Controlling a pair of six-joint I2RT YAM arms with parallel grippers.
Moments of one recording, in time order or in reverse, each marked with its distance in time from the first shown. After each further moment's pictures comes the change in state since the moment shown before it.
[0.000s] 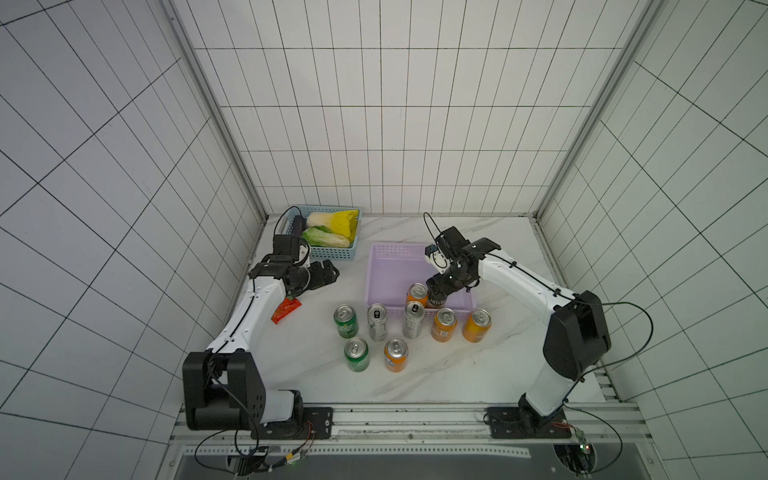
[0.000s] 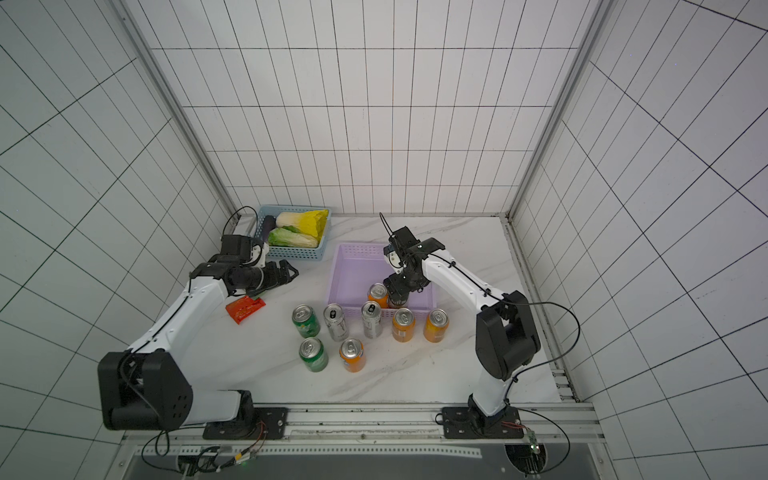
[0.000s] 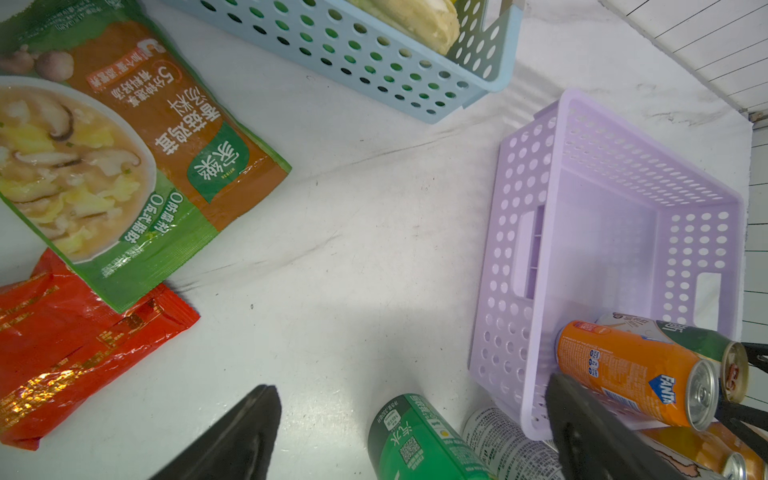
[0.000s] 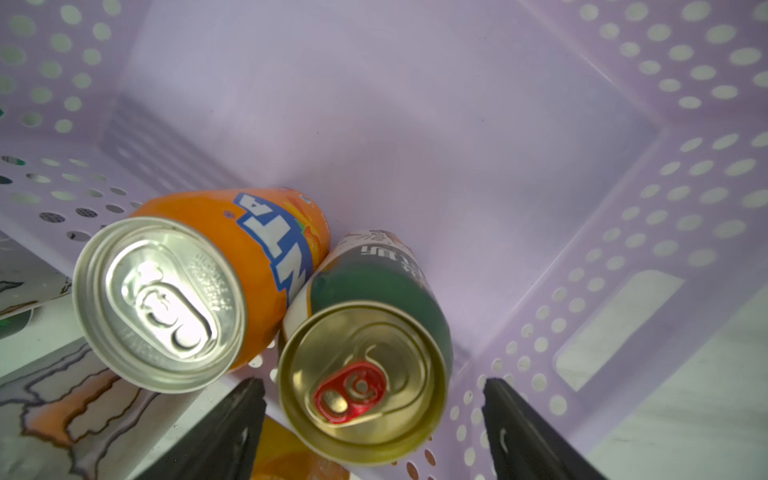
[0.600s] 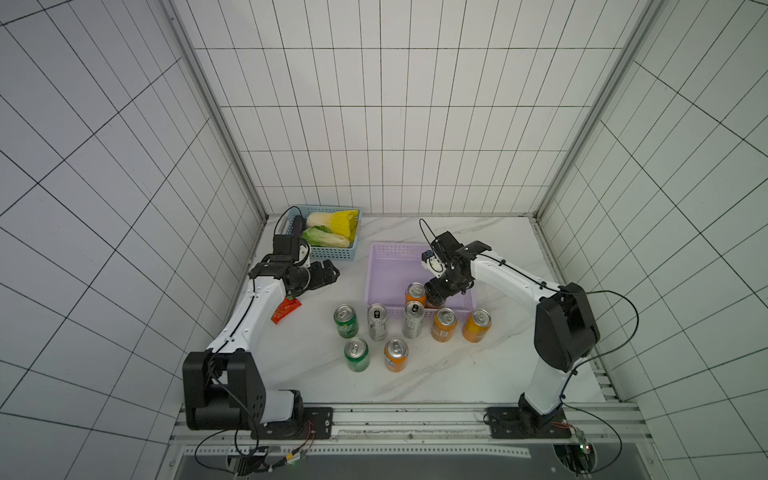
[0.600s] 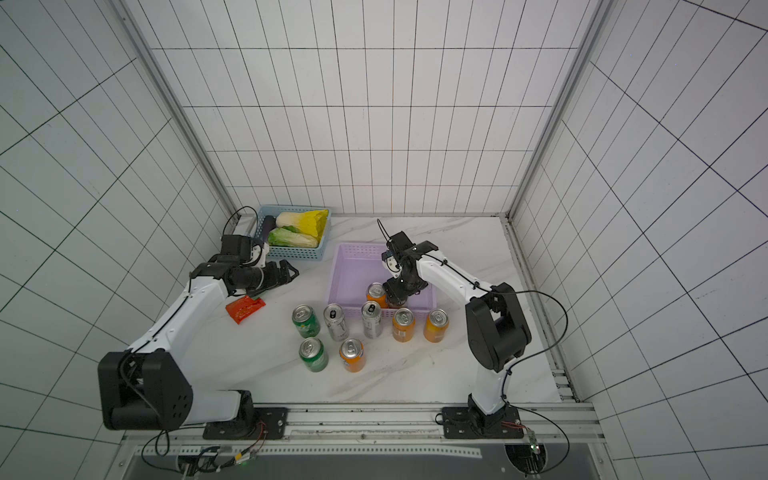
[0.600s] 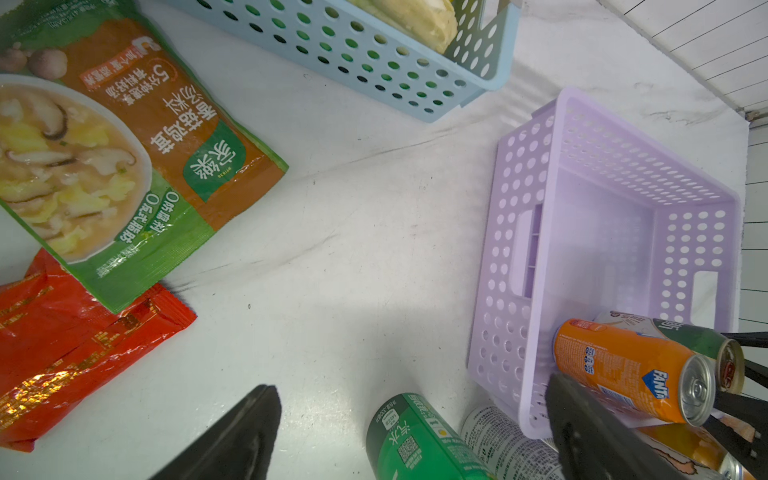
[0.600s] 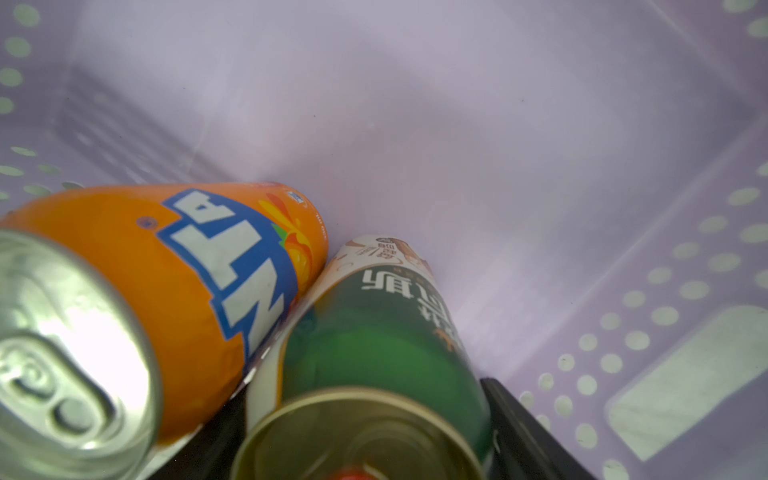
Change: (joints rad) left arm 0.000 0.000 0.000 0.000 0.007 0.000; right arm 0.000 0.068 -0.024 0.038 -0.020 -0.002
